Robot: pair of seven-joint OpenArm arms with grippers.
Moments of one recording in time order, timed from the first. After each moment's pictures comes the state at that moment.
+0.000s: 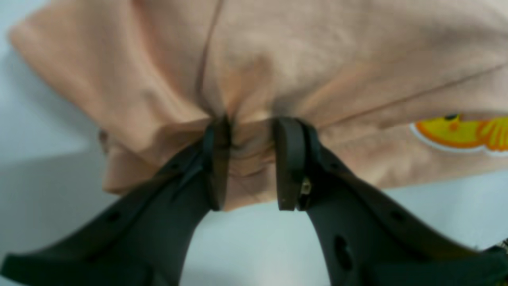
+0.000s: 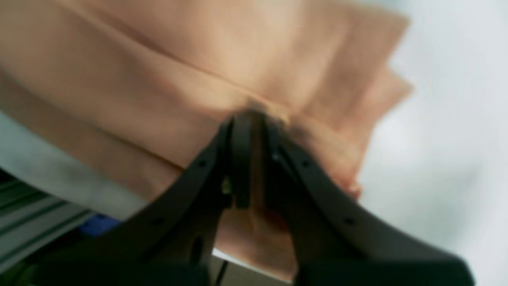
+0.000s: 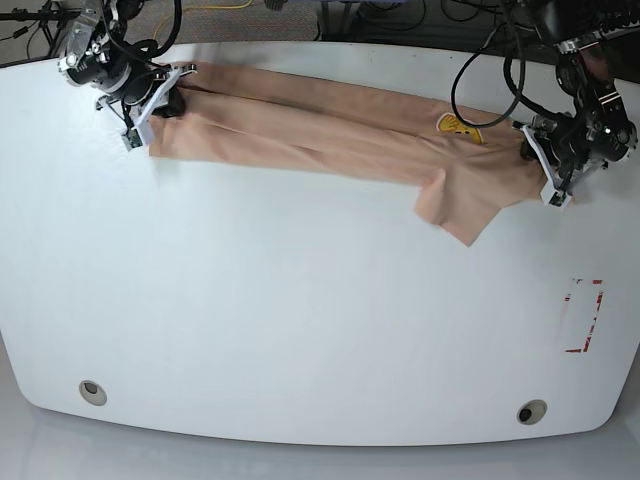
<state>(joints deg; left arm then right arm) 6.1 -15.8 -27.1 93.3 -18.6 -41.8 73.1 -25.5 9.1 29.7 104.2 28.6 40.4 -61.6</state>
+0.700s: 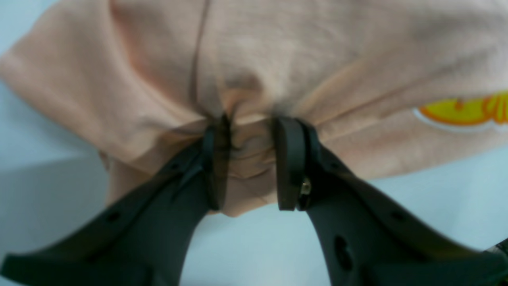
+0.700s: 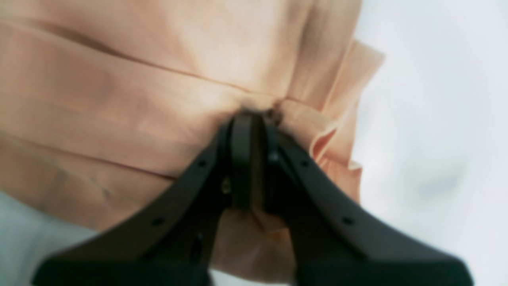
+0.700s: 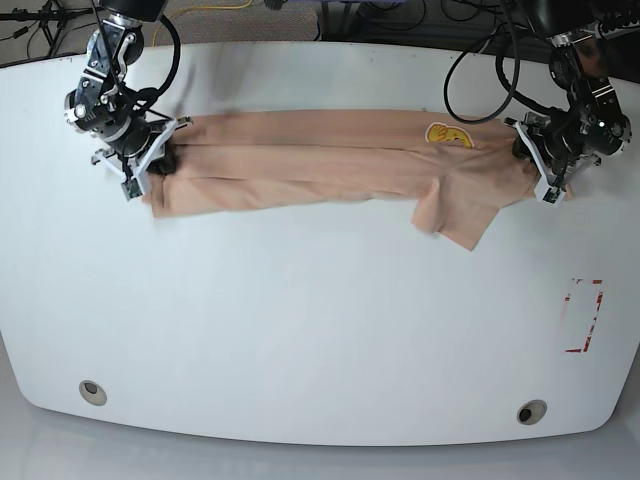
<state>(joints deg) 7.6 -13.8 -27.1 94.0 -18.6 -41.8 71.7 -12.1 10.0 27.9 88.2 9.2 41.6 -44.8</state>
